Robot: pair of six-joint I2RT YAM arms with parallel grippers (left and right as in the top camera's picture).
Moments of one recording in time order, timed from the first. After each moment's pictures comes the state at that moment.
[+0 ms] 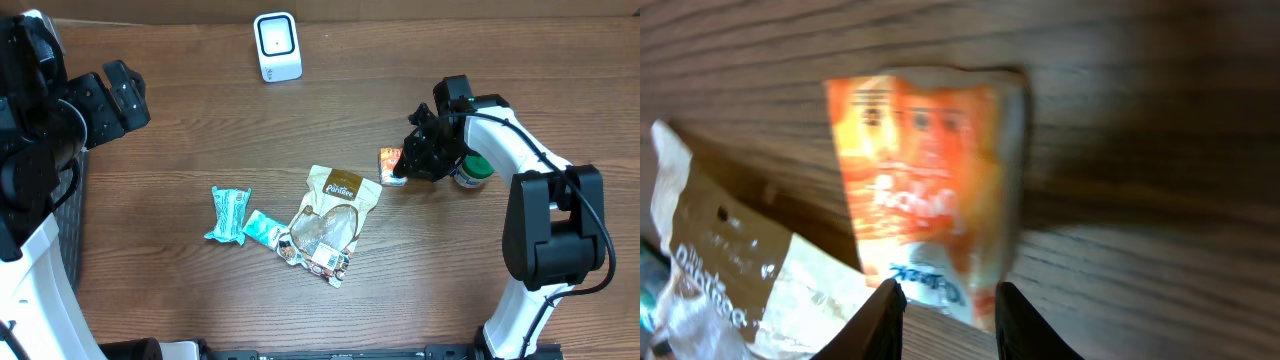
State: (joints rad) left arm 0.09 1.53 2.36 -1.62 -0.10 -0.29; right arm 0.12 2.01 1.39 -0.91 -0.40 0.15
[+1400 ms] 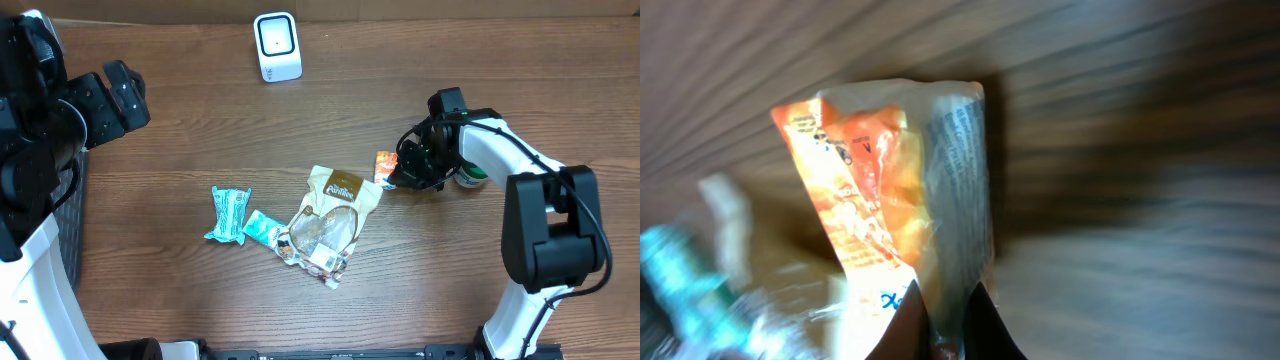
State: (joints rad) left arm 0.09 1.53 2.36 -1.62 -0.10 -0.29; right arm 0.14 1.99 1.29 -0.80 -0.50 0.45
